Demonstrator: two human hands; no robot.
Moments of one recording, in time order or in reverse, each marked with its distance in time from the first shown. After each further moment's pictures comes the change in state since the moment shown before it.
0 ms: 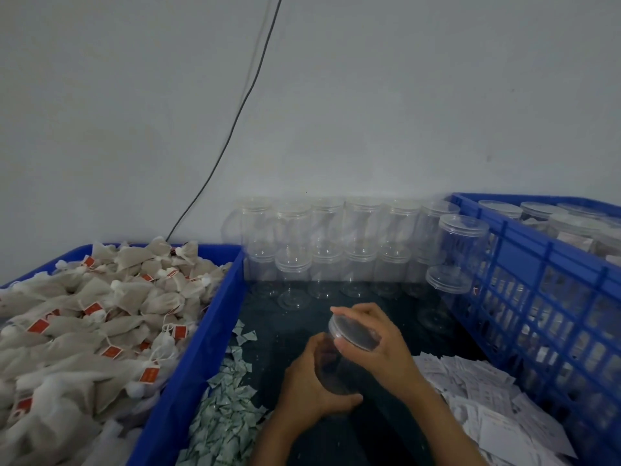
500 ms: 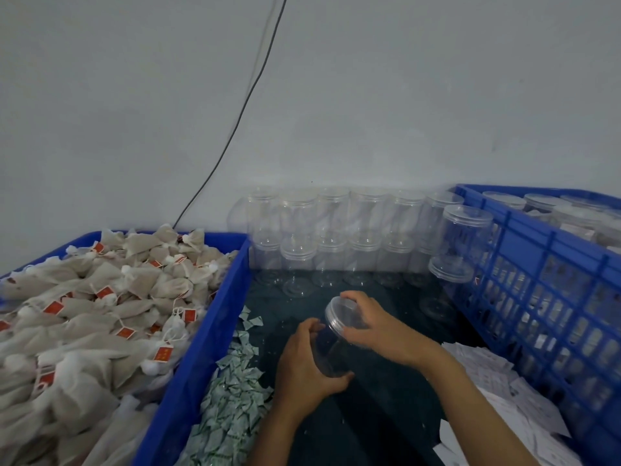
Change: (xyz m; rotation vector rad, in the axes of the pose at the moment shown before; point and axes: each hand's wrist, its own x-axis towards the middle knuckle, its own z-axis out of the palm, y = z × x) left_hand -0.012 -0.007 -0.003 0.229 0.232 0.004; right_hand 0.014 -0.021 -0.013 -0.250 -0.439 0.332
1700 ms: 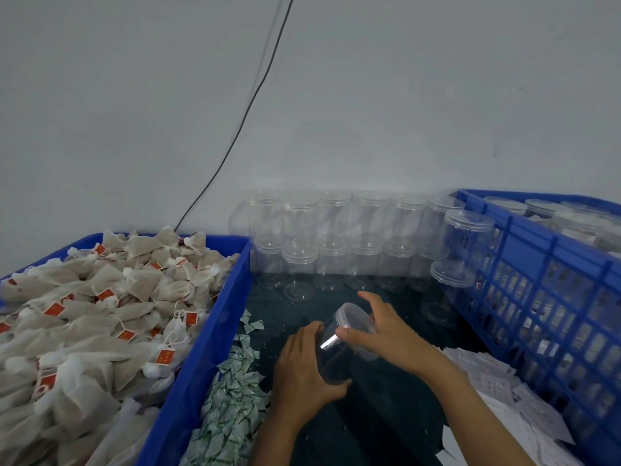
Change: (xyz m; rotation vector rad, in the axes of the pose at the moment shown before) left_hand 0.001 0.000 -0.006 0.207 0.007 0.111; right_hand -0.004 -0.002 0.005 -0.015 0.180 0.088
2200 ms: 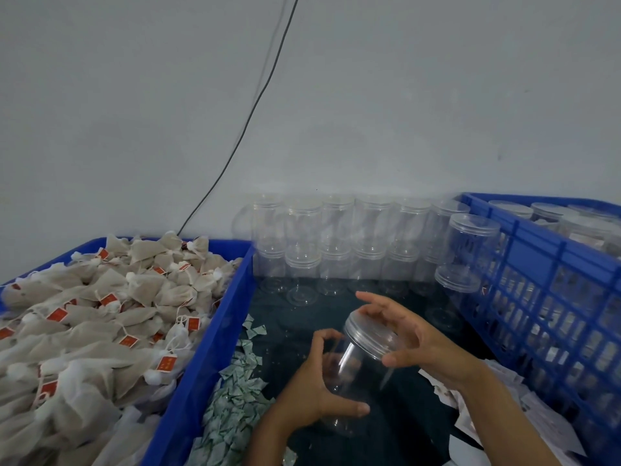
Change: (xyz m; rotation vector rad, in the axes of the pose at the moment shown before) left_hand 0.003 0.010 -0.024 -0.586 -0.472 -0.107; right_hand -0.009 0.030 -0.032 0.519 -0.312 -0.341
